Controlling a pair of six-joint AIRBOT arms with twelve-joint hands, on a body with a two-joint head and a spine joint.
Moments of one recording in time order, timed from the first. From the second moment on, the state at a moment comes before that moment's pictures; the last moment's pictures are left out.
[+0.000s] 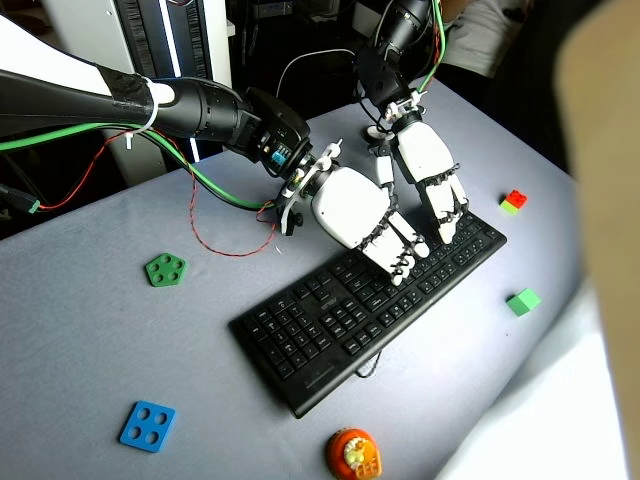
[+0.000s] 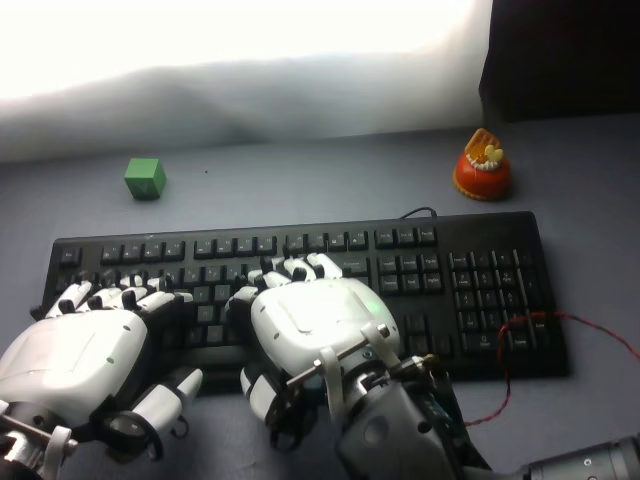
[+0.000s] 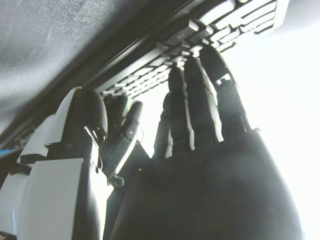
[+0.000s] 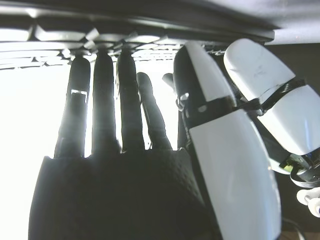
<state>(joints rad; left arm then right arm) 0.96 -1.08 0.74 -0.90 -1.26 1.41 -0.50 -1.68 0.97 1.22 1.08 -1.91</state>
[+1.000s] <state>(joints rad) 0.94 -1.08 0.77 -0.81 -1.31 1.38 -0.43 -1.52 0.84 1.27 1.08 -1.92</state>
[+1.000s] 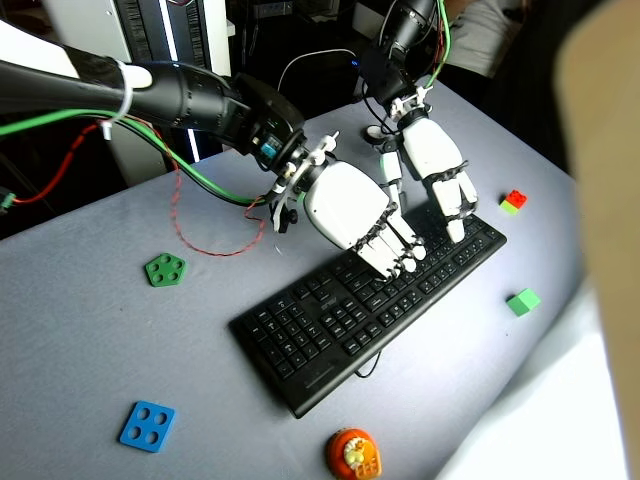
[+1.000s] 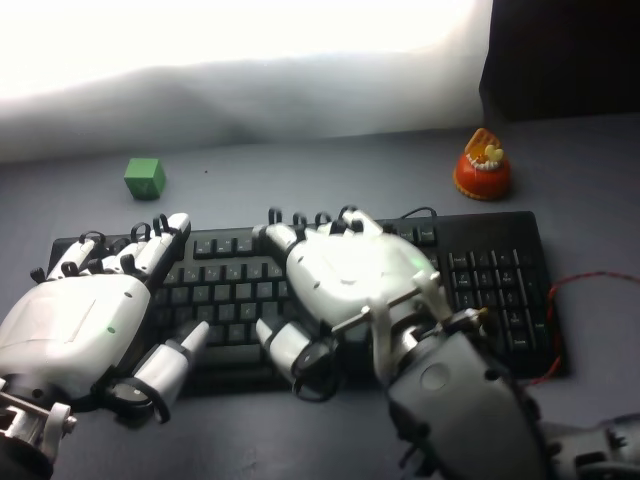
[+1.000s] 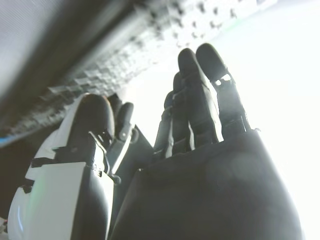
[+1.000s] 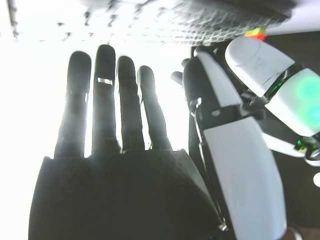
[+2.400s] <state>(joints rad) 0.93 -1.19 0.85 -0.78 -1.37 1.40 -0.40 -1.40 0.72 1.24 1.09 -1.90</state>
